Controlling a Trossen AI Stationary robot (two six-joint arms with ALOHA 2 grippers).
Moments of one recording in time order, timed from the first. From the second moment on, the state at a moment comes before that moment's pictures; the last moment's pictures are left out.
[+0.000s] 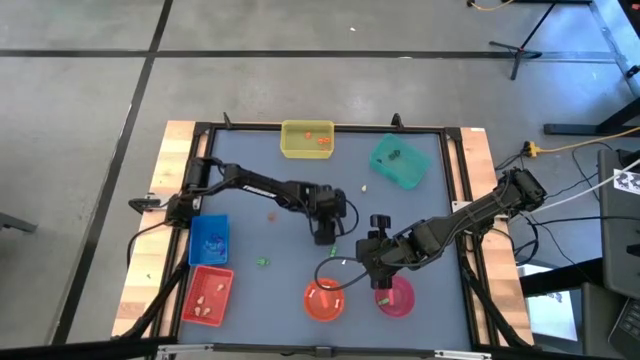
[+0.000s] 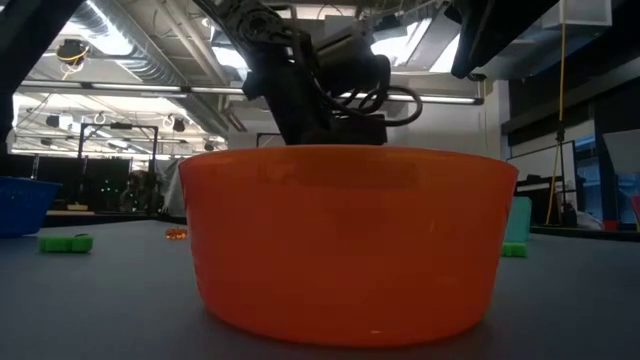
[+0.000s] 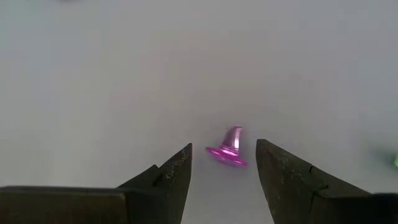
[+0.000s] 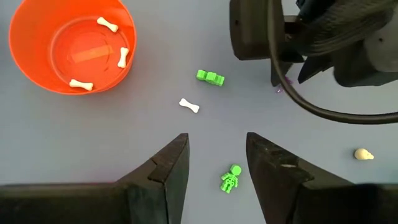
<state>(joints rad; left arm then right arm) 0.04 2.07 1.36 -0.32 -0.05 -0.02 0.48 1.62 1.37 -0.92 0.31 0.38</state>
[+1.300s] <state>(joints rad) 0.05 2.12 1.36 -0.32 -0.01 -0.08 0.48 1.62 1.37 -0.92 0.31 0.38</state>
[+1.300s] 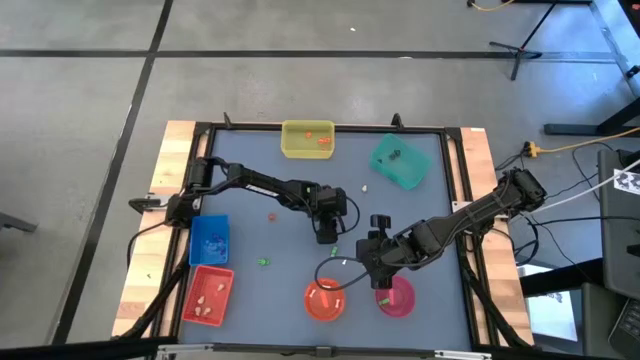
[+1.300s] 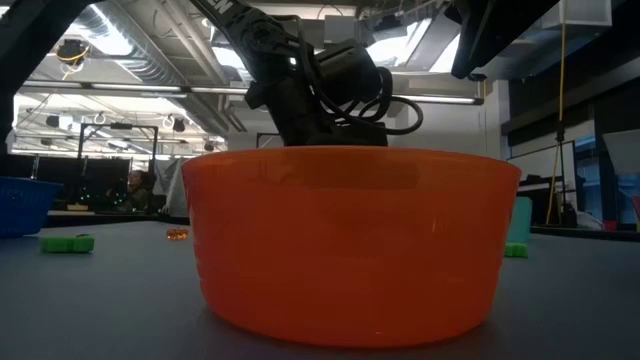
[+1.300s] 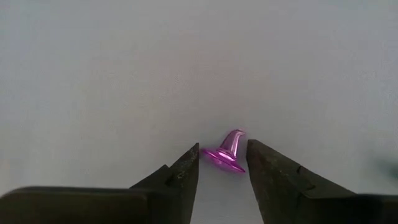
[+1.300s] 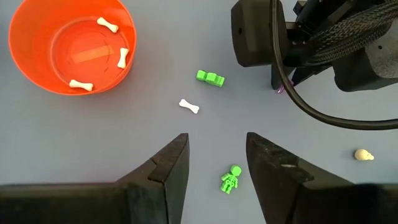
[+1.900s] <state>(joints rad) 0.05 2.12 1.36 -0.32 -0.01 -0.08 0.48 1.62 1.36 -0.92 0.31 0.38</state>
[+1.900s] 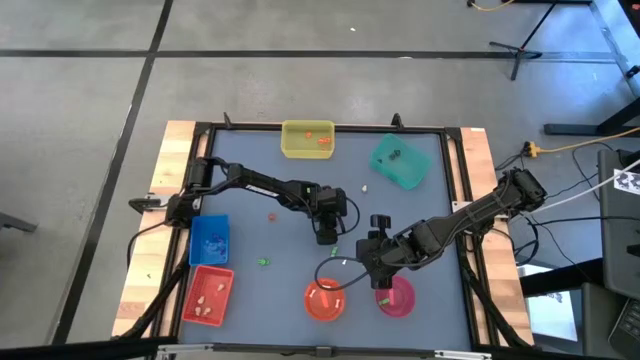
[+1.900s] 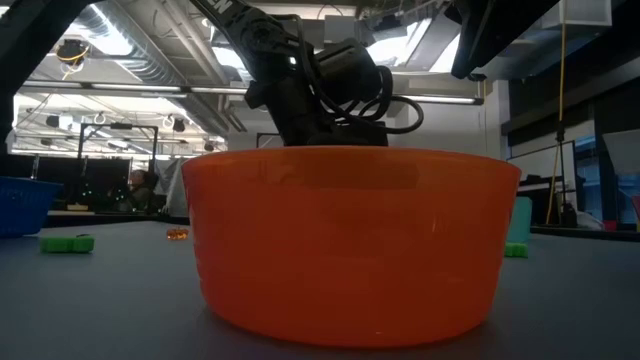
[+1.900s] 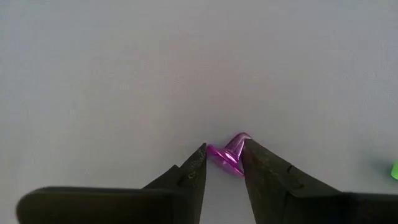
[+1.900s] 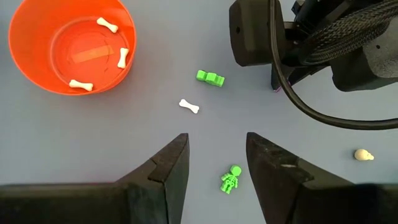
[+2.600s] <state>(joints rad) 0.05 2.11 1.36 -0.32 -0.01 -0.08 0.48 1.62 1.37 -0.92 0.31 0.38</state>
